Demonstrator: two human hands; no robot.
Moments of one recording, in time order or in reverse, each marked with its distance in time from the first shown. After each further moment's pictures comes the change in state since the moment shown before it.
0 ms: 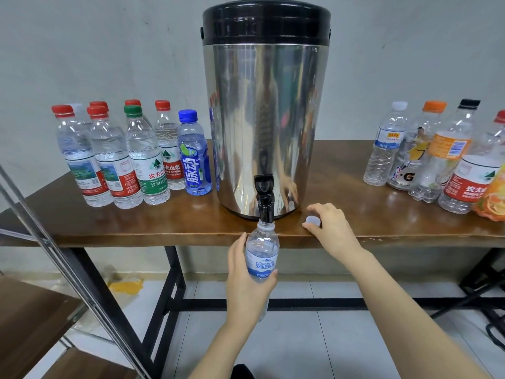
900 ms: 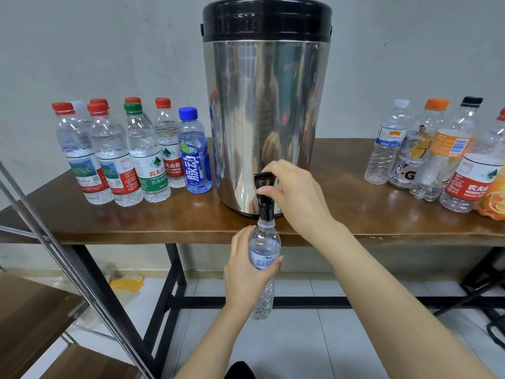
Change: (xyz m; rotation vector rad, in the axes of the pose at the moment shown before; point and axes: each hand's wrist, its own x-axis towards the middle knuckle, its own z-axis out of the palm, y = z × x) left_hand 0.019 0.002 0.000 0.061 0.016 0.141; right_hand -0.008 -0.108 -0.044 0.147 0.197 -0.440
